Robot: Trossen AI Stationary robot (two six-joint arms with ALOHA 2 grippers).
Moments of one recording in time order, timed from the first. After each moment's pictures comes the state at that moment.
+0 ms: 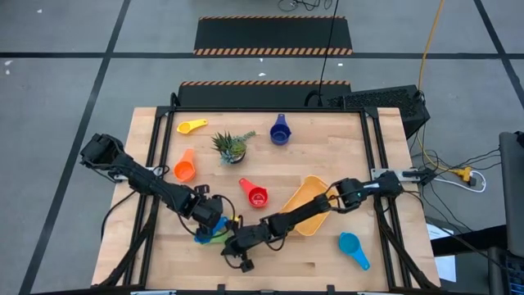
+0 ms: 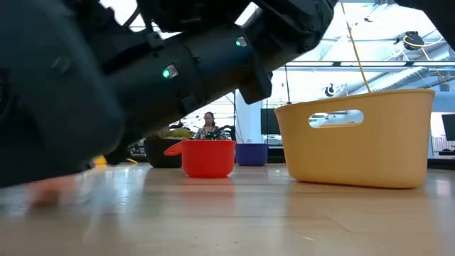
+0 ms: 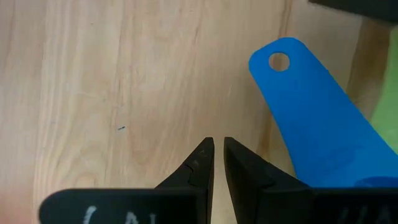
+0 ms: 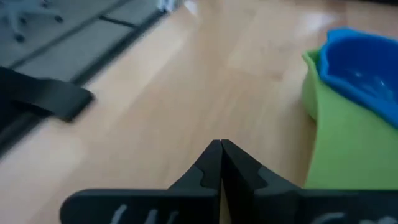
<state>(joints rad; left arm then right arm) -0.47 1.50 0.76 -0.59 -0.13 -0.60 0.35 2.49 1.71 0.28 -0.08 0.01</state>
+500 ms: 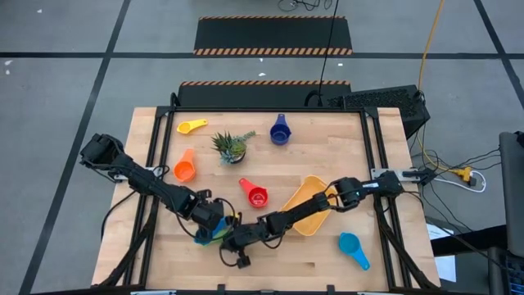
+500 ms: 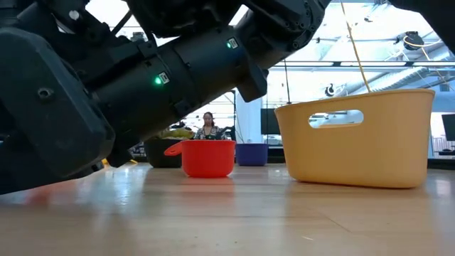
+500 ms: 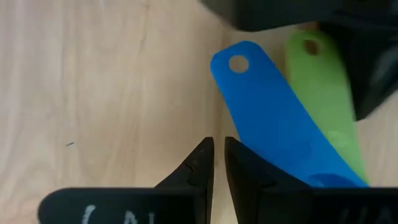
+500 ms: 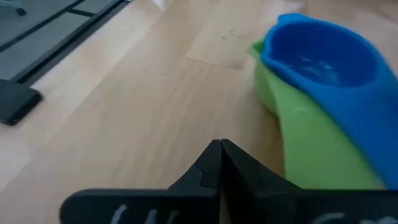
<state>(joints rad) -0.49 1.50 0.76 -0.51 -0.04 -0.58 0.32 2.49 1.73 0.21 0.02 0.01</state>
